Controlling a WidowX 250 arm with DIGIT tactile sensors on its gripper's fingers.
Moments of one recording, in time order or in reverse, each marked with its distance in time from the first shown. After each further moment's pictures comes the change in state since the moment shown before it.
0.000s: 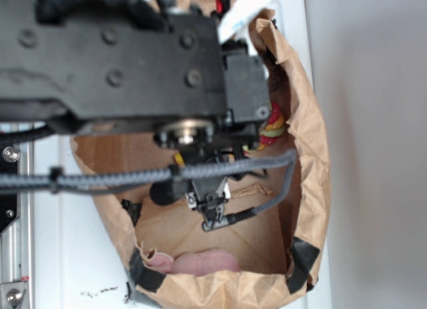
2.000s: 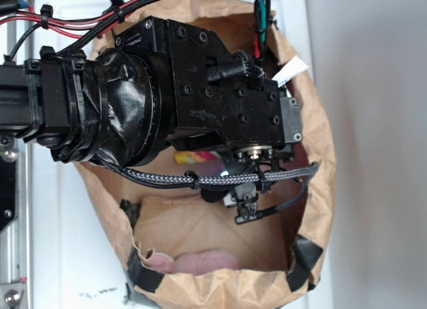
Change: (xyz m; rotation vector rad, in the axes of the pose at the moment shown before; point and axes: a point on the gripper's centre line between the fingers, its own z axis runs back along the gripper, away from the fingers) arm 0.018 -0.012 -0.075 -0.015 0.023 -0.024
